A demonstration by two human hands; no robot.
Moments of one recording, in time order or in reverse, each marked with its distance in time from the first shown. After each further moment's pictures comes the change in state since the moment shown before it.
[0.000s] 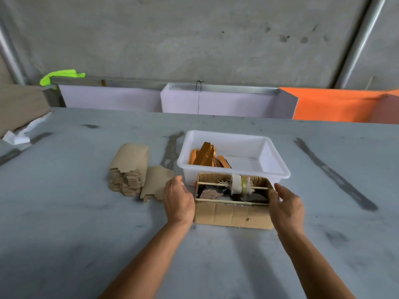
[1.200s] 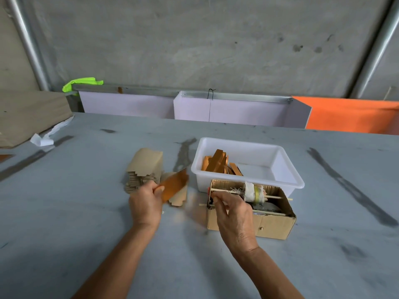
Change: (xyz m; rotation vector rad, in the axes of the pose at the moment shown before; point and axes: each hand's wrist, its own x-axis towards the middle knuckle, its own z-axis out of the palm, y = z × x) left_hand 0.039 -0.061 -0.069 0.139 0.148 0.054; right_hand -0.080 -0.059 0.062 0.051 -0.223 -0.550
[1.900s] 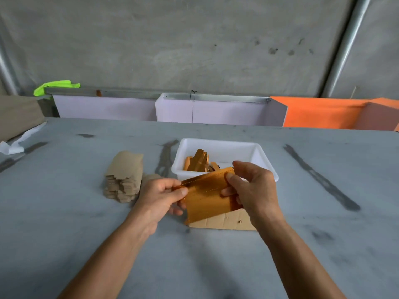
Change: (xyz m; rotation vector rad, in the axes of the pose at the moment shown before) left_hand -0.036 0.083 -0.044 -0.722 -0.677 -0.169; right_hand 0.032 -0.022 -0.086 0.348 -0.010 0.456
